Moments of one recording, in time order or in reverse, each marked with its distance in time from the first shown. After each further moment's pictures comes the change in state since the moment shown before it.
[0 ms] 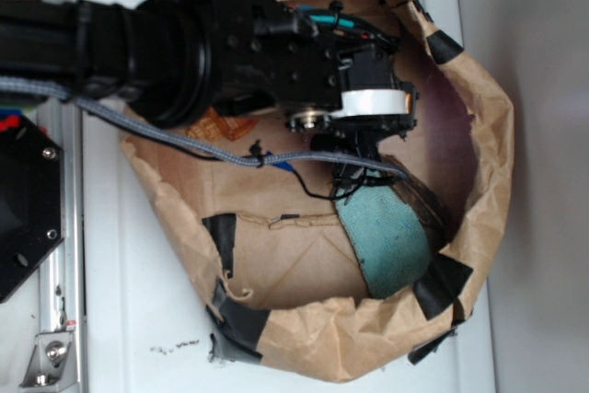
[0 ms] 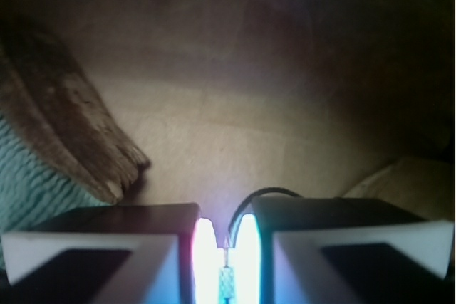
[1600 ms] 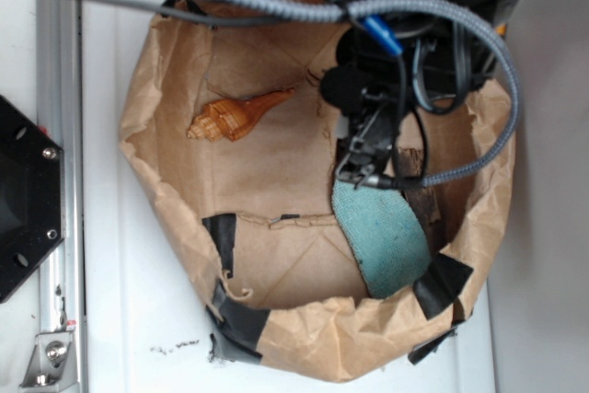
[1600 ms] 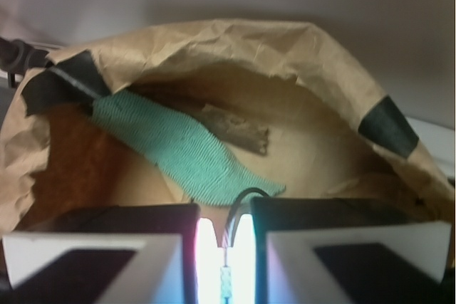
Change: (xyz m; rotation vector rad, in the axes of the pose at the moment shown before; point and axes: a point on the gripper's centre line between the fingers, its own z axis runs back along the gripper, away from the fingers) arm 0.031 -0.009 0.129 -0.316 0.183 -0.137
